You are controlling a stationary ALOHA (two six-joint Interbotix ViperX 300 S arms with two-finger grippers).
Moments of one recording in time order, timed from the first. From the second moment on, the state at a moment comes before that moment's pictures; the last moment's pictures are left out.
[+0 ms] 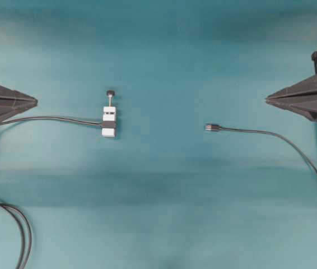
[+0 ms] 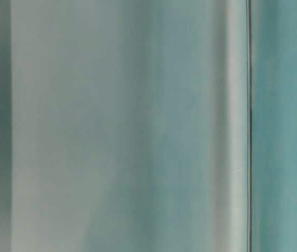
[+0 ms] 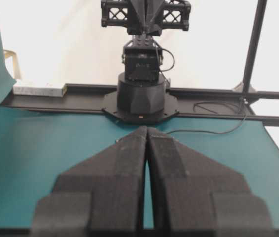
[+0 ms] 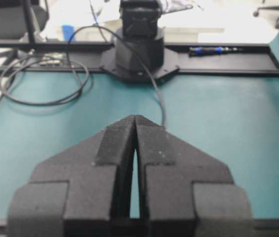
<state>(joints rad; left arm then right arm) 0.00 -0.97 1.18 0.00 -0.29 -0.01 0.00 -0.97 1.19 0.00 -0.29 0.00</state>
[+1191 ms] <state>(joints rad) 0.04 -0.89 1.16 -0.02 -0.02 0.00 0.00 -0.73 1.12 -0.01 -0.24 0.13</state>
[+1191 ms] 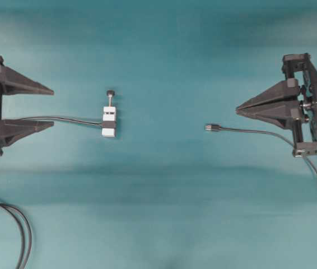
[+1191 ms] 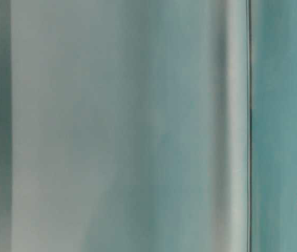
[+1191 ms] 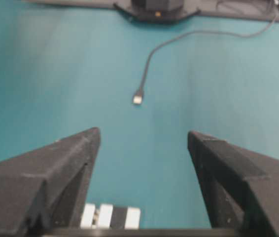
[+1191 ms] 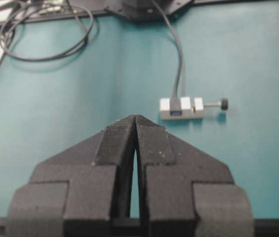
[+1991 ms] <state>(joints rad) 0.04 -0.74 1.27 -0.02 -0.12 0.06 -0.02 -0.33 1.12 -0.01 -0.35 0.22</state>
